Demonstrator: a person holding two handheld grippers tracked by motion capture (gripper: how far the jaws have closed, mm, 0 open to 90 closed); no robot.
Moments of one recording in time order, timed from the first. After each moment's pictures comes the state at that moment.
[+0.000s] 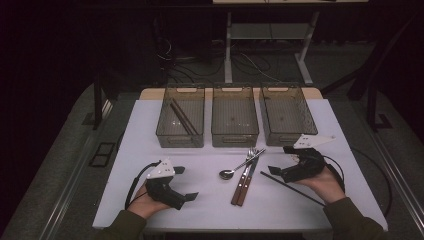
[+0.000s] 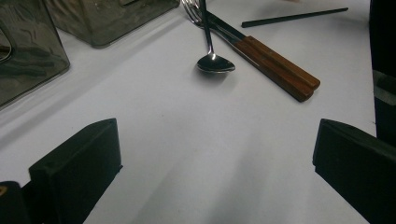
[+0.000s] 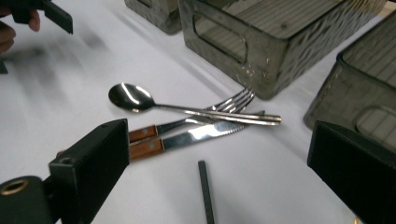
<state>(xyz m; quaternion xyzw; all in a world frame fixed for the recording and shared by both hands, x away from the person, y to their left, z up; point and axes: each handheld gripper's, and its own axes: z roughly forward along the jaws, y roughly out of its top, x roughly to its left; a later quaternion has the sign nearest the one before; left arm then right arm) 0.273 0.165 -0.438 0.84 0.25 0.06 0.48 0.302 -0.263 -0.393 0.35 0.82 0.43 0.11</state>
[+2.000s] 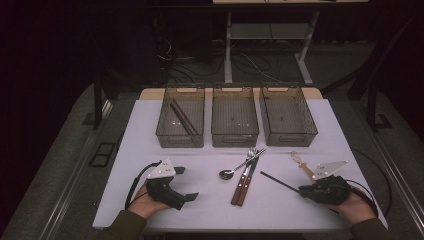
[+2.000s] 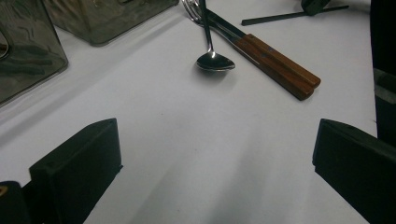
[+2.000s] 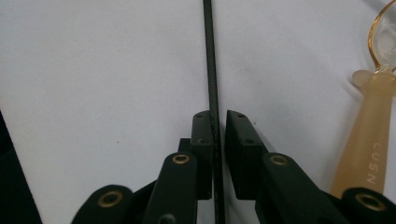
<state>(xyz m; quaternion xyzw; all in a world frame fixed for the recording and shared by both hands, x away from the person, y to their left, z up) 0.273 0.163 -0.439 0.84 0.25 0.06 0.48 0.261 -0.324 -0.439 0.31 0.90 0.30 0.06</state>
